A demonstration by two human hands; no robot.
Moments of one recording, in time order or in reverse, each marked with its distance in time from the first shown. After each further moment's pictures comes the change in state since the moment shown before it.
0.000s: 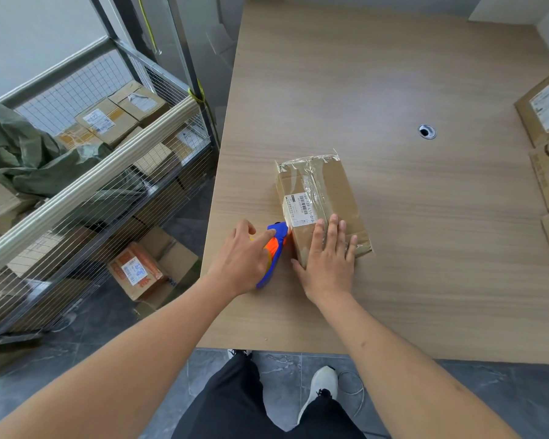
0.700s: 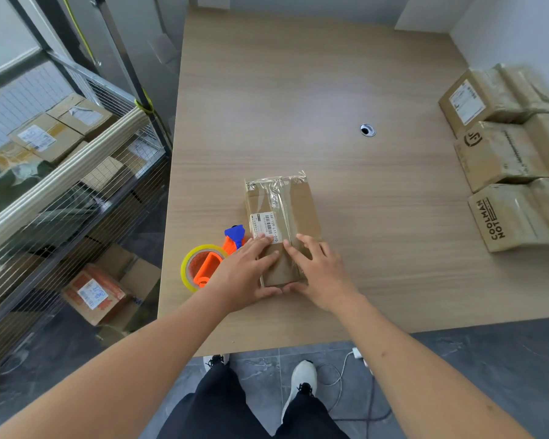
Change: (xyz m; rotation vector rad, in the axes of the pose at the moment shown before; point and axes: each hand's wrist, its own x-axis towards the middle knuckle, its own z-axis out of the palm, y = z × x) left_hand 0.002 0.051 0.031 0.013 -0.055 0.484; right_hand -0.028 0.086 -0.039 0.014 -0.127 -0.275
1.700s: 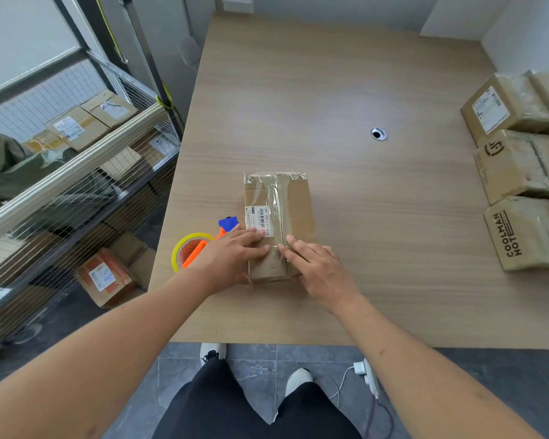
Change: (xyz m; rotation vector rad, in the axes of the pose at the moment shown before) left_hand 0.010 0.002 -0.009 0.142 -0.101 -0.024; right_hand -0.002 0.049 0.029 0.036 0.276 -0.338
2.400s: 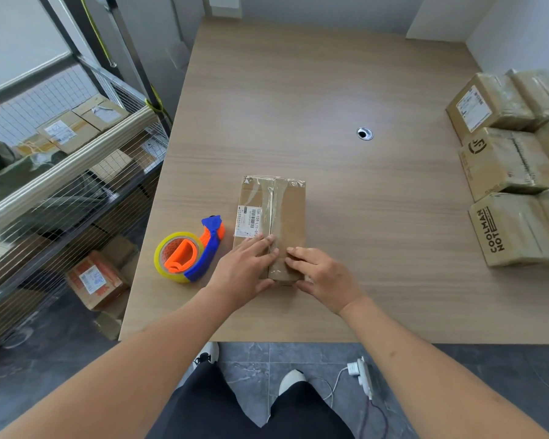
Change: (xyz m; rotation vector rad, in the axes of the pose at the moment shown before) left_hand 0.020 0.076 0.023 -0.016 0.090 -0.150; right_hand -0.032 0.043 0.002 0.300 0.053 -0.084
